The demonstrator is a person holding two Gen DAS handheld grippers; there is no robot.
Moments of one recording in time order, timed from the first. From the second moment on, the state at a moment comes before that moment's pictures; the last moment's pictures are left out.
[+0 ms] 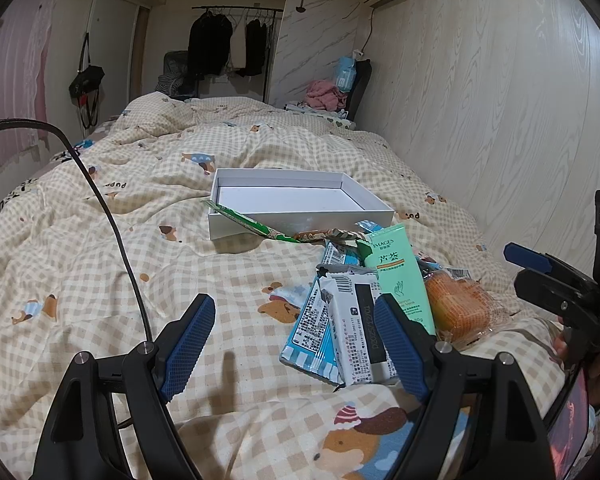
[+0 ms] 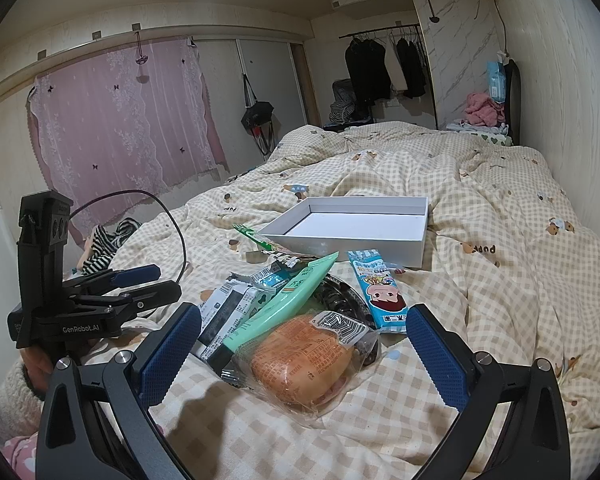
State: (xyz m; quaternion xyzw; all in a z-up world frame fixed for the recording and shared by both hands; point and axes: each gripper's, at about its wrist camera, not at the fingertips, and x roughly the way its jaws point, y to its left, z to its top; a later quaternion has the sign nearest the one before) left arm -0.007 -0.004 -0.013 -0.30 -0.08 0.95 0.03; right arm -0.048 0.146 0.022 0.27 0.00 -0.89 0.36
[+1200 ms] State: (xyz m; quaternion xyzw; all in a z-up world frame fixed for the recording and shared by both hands) left arm -0.084 0.009 -0.004 -0.53 -0.12 0.83 0.09; right arm -0.052 0.149 0.020 0.29 -0.01 -0.89 0.36
